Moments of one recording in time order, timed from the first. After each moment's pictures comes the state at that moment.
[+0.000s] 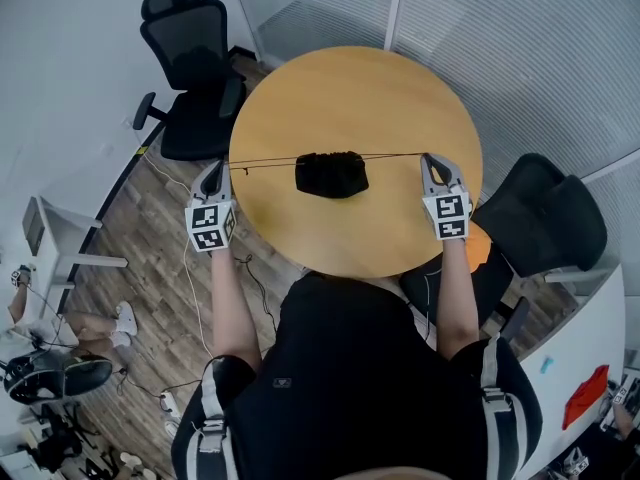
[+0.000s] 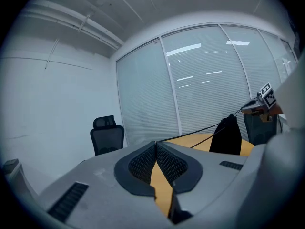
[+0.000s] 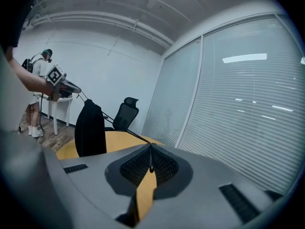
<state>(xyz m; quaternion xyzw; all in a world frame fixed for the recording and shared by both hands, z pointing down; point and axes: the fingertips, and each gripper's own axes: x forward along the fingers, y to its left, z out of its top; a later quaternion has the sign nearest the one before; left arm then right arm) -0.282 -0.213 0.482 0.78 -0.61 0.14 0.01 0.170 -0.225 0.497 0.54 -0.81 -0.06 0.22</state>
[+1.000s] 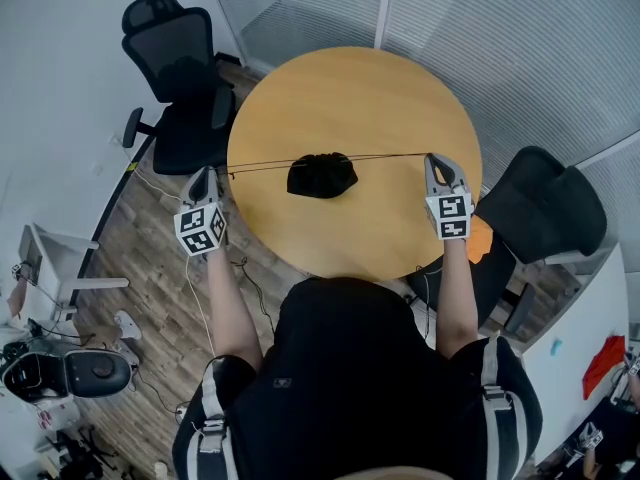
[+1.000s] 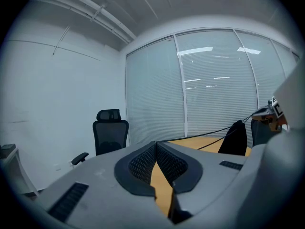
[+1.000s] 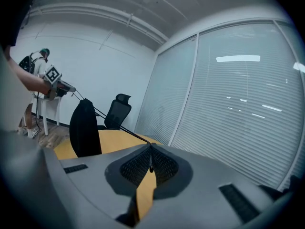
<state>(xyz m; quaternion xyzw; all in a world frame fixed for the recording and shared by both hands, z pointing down) -0.338 -0.256 0.494 0.77 -0.63 0.11 0.06 0.168 -0.234 0.497 0.58 -0.78 -0.04 0.23</state>
